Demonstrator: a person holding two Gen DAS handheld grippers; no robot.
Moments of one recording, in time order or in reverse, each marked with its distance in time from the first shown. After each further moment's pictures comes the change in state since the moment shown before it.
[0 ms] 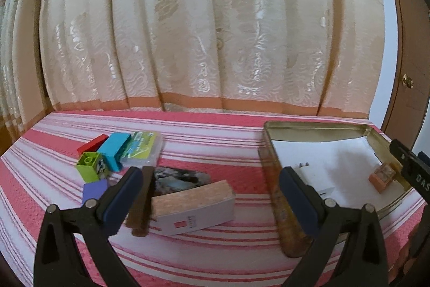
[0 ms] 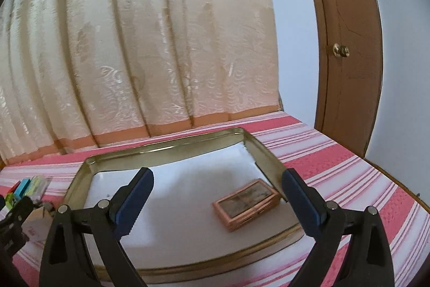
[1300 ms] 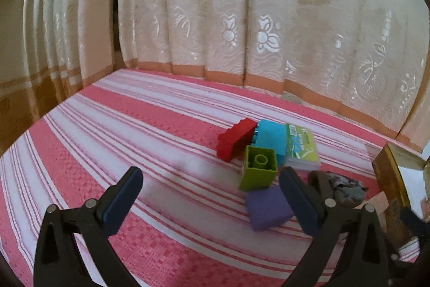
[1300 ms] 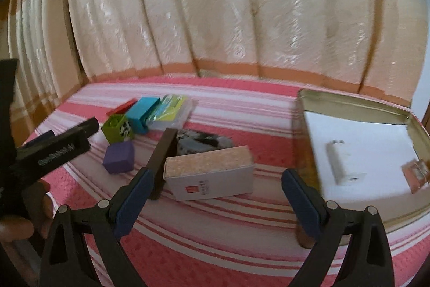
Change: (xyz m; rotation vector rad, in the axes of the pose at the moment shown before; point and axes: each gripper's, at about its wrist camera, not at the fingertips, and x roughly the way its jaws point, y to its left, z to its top) left arm 0.021 0.188 -0.001 -0.225 0.129 0.238; right arm -0.018 0.224 -0.057 -0.291 0.292 0.460
